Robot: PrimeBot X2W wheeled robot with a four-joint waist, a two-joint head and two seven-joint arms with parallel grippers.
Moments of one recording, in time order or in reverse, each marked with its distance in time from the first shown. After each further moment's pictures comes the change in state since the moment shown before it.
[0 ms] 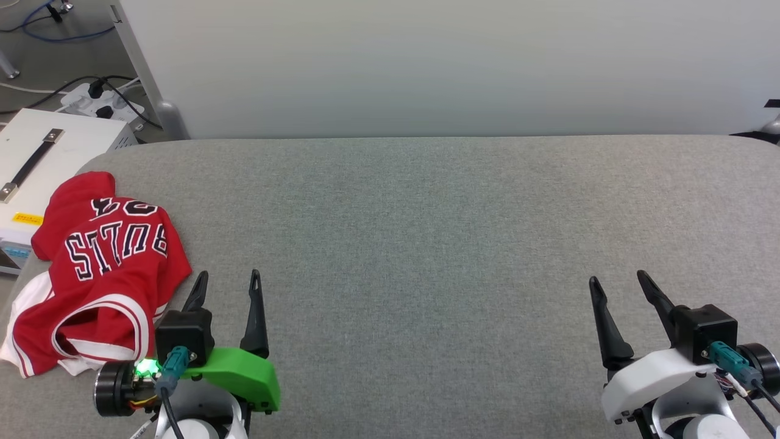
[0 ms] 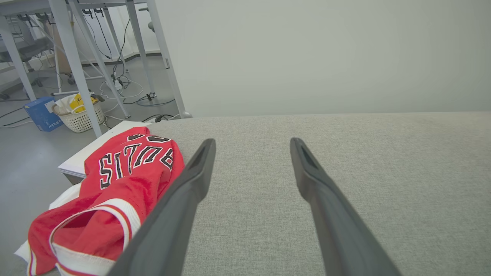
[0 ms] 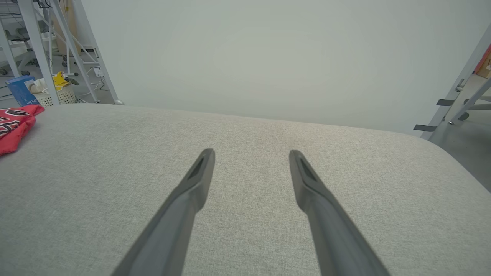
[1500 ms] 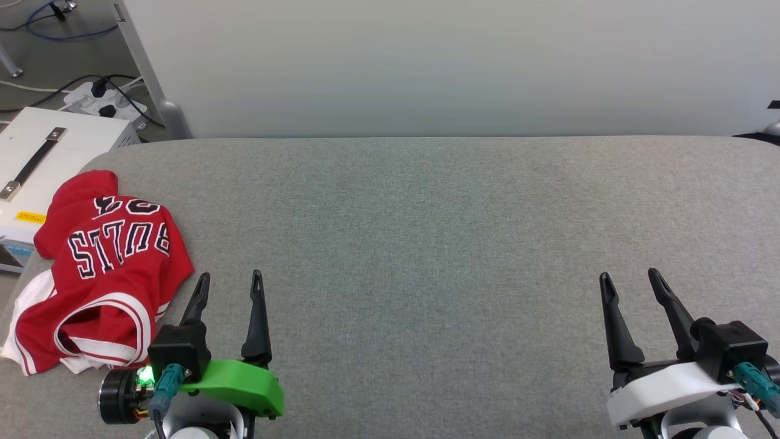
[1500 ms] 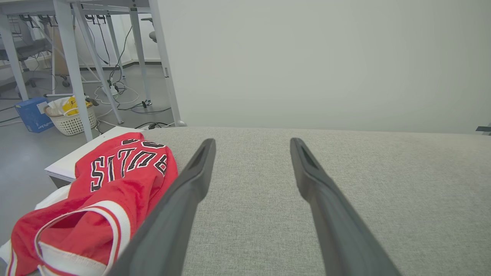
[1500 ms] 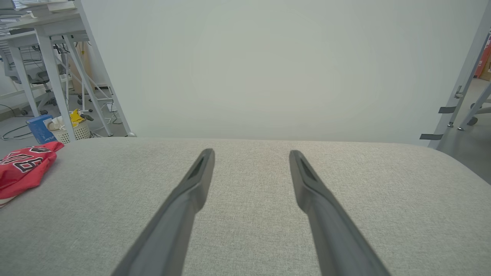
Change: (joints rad) left arm 0.021 0.000 -0.016 -0.002 -0.062 0.004 -0.094; right arm 0.041 0.000 0.003 -0.050 0.087 0.000 -0.096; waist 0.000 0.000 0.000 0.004
